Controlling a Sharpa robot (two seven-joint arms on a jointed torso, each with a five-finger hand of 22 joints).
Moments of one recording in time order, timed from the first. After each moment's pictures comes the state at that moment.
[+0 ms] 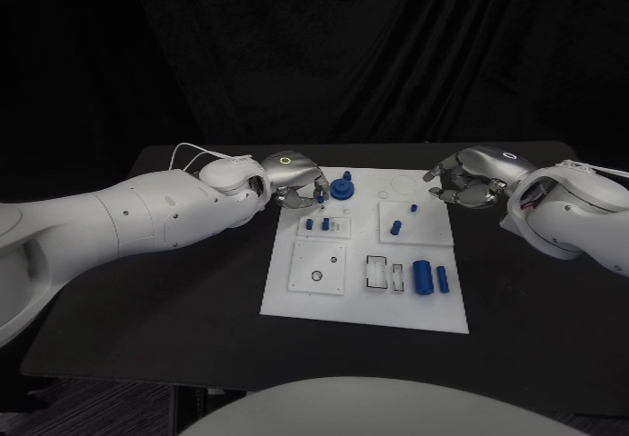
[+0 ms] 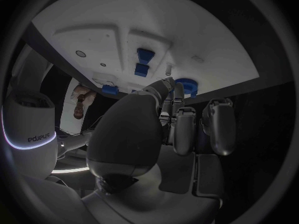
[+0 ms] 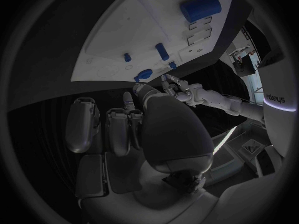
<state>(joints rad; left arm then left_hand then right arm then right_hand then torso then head) 1.27 -0.55 -0.21 1.07 -1.63 -0.36 0.32 1.49 -0.09 0.35 0.06 0.26 1.01 0.06 0.13 0.49 0.99 0.01 0.35 0.46 1.45 -0.06 1.45 1.29 0.07 1.42 0.06 1.34 1.31 1.36 -0.93 -0.25 1.48 -1.41 -0.37 -0.01 1.39 -0.04 0.27 0.22 0.38 0.84 0.07 0.11 0.11 1.46 -0.03 1.46 1.31 1.47 -0.09 1.46 1.31 0.05 1.46 0.03 1.29 1.31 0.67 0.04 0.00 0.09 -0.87</state>
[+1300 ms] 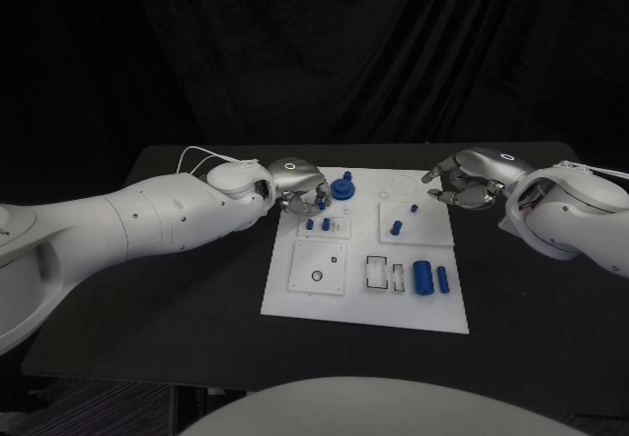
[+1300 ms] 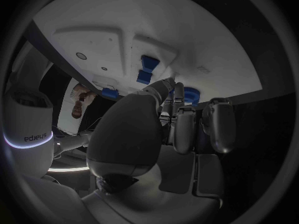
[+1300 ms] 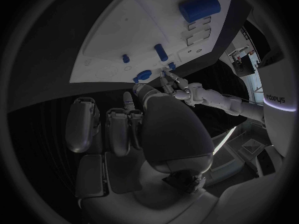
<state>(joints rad) 1.25 -0.53 -0.21 1.05 -1.63 -0.31 0.30 1.49 -0.09 0.36 0.05 0.26 1.00 0.06 0.12 0.49 0.99 0.01 0.34 0.45 1.44 -0.05 1.44 1.28 0.07 1.41 0.06 1.33 1.31 1.36 -0.92 -0.25 1.48 -1.41 -0.36 -0.02 1.39 -0.04 0.28 0.21 0.38 0.84 0.07 0.11 0.11 1.46 -0.03 1.46 1.31 1.47 -0.09 1.46 1.31 0.05 1.46 0.03 1.28 1.31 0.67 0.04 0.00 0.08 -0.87</state>
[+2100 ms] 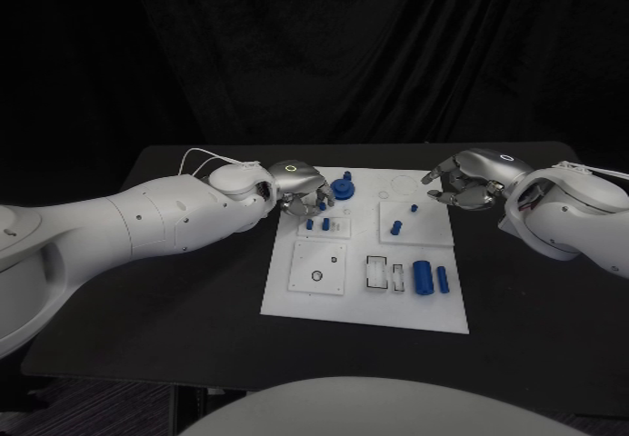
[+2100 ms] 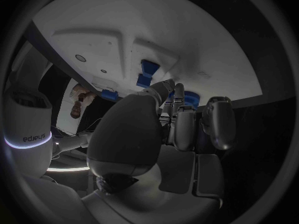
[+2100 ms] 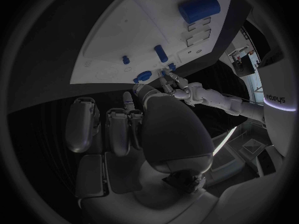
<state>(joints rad) 1.24 -0.52 -0.21 1.04 -1.63 -0.30 0.30 1.48 -0.09 0.37 0.04 0.25 0.86 0.02 0.06 0.44 0.98 0.03 0.29 0.44 1.42 -0.04 1.43 1.25 0.07 1.40 0.07 1.31 1.31 1.36 -0.92 -0.25 1.48 -1.41 -0.35 -0.02 1.39 -0.04 0.28 0.21 0.38 0.85 0.08 0.11 0.11 1.46 -0.03 1.46 1.31 1.47 -0.09 1.46 1.31 0.05 1.46 0.03 1.28 1.31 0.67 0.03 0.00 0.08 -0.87</state>
